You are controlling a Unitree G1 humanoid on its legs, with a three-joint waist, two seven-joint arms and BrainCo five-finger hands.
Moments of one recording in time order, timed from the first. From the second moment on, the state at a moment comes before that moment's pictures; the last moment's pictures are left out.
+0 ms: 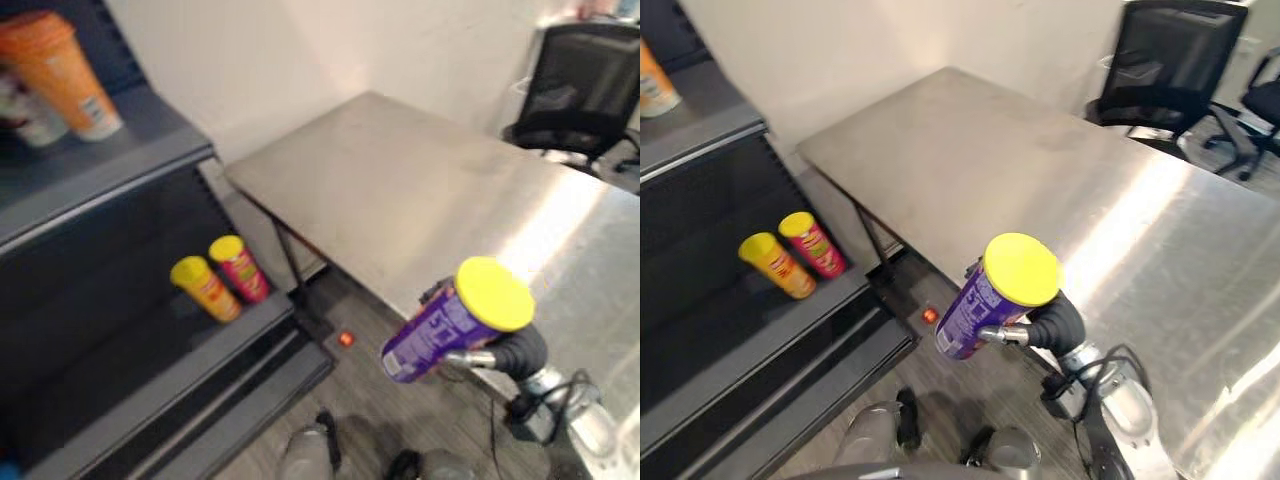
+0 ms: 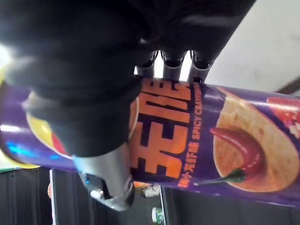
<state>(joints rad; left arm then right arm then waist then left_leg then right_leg) 0.30 0.04 0.40 1.08 -0.30 -0.08 -0.11 0.40 -0.29 0.04 -0.61 0.48 -0.03 0.44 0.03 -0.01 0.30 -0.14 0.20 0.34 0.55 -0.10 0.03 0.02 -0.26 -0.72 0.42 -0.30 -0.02</state>
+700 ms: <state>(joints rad) 0.10 0.10 0.30 1.07 -0.35 -0.11 -0.03 0.44 -0.16 0.25 -0.41 0.52 -0.04 0.36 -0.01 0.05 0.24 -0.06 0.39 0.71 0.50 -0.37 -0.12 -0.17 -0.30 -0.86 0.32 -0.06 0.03</state>
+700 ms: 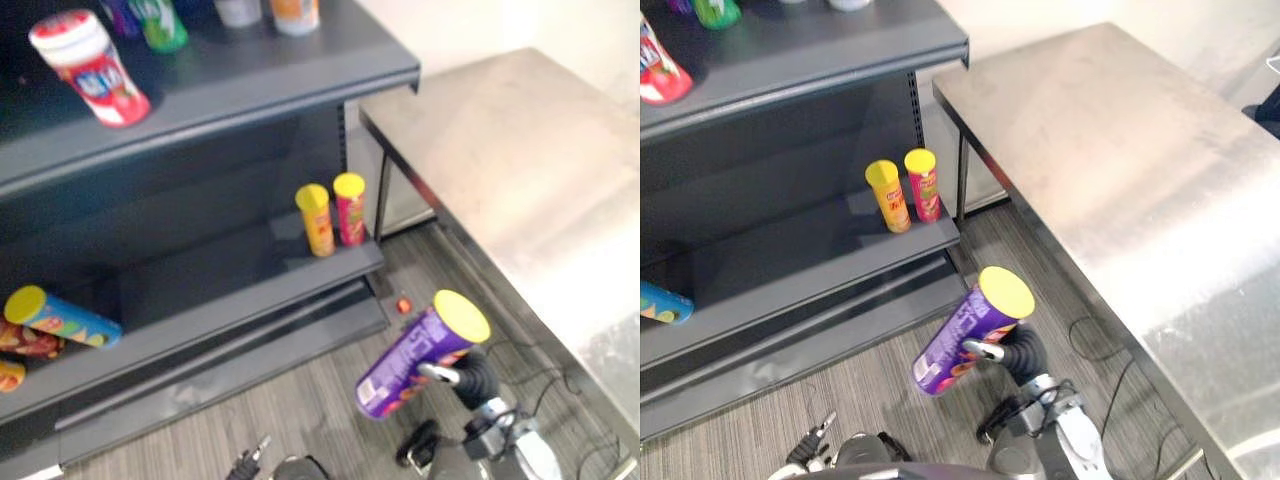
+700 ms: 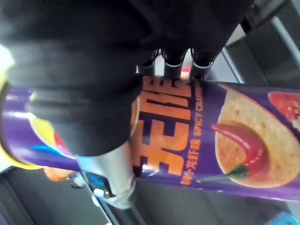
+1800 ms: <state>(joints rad) 0.06 -0.03 0.38 1.04 -0.31 -0.12 -0.05 0.57 -0.15 0.34 -0.59 0.56 -0.01 0.43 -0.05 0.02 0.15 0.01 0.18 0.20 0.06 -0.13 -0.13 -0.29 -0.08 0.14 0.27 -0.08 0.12</state>
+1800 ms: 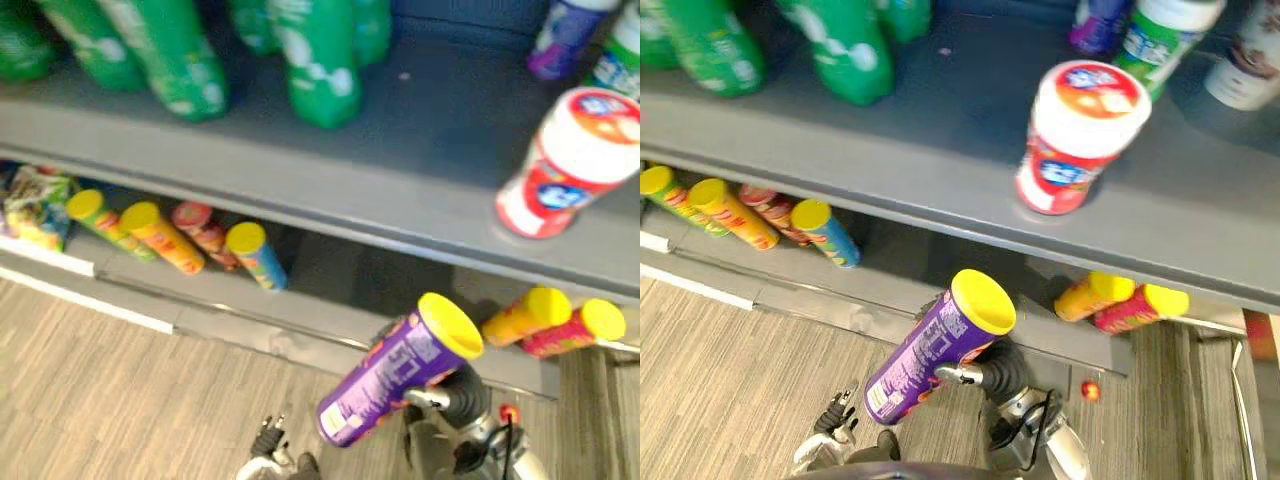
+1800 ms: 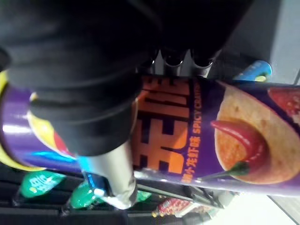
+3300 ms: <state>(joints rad) 0.03 -0.02 0.20 0.95 -0.39 -0.17 0.05 -0.37 0.03 0.09 0.35 -0.15 -0.20 -0.43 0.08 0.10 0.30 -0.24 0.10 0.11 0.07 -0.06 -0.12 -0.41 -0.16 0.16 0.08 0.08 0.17</state>
